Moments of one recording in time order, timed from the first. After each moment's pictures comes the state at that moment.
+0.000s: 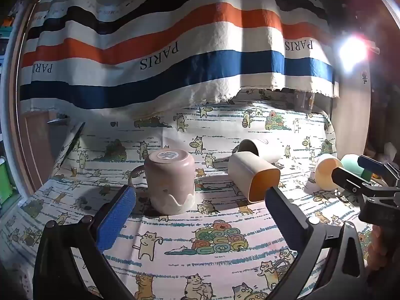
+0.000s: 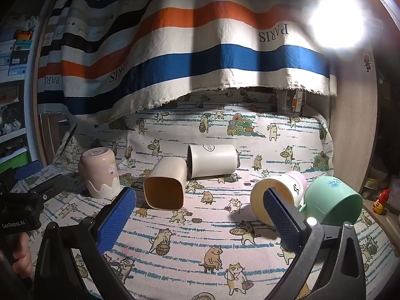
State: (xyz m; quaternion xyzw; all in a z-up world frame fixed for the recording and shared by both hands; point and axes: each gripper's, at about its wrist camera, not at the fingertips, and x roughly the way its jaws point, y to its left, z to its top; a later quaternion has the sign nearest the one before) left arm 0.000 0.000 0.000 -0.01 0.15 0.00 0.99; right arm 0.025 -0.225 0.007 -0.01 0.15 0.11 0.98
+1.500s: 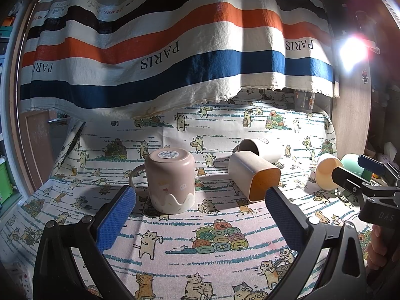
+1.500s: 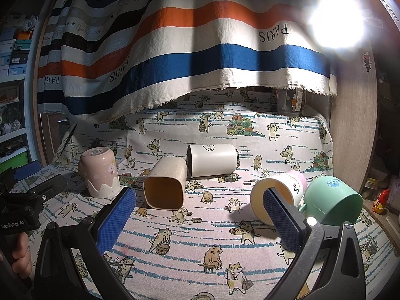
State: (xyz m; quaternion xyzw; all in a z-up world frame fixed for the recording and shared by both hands) left arm -0.002 0.000 0.001 0.00 0.15 0.00 0.99; right arm 0.025 -0.226 0.006 -0.01 0.15 0.11 0.98
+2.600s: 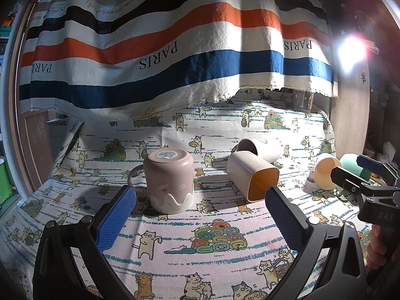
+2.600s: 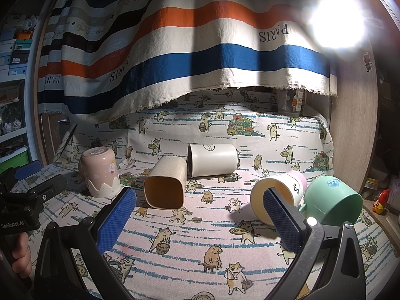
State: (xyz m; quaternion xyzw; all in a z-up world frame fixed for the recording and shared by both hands) left arm -0.002 0.003 -0.001 0.00 0.15 -0.01 0.99; right arm 0.025 -0.226 0.006 -0.01 0.15 0.11 0.98
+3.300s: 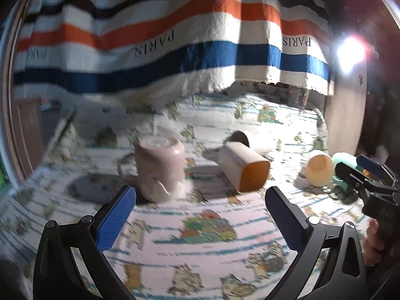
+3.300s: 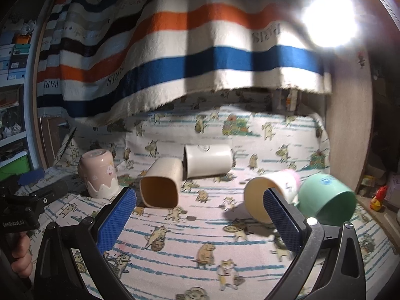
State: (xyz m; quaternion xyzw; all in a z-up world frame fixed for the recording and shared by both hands) left arm 0.002 0.001 -0.004 -0.04 0.19 -0.03 0.98; right arm 0.009 -0.250 0.010 -0.01 0.13 0.10 0.99
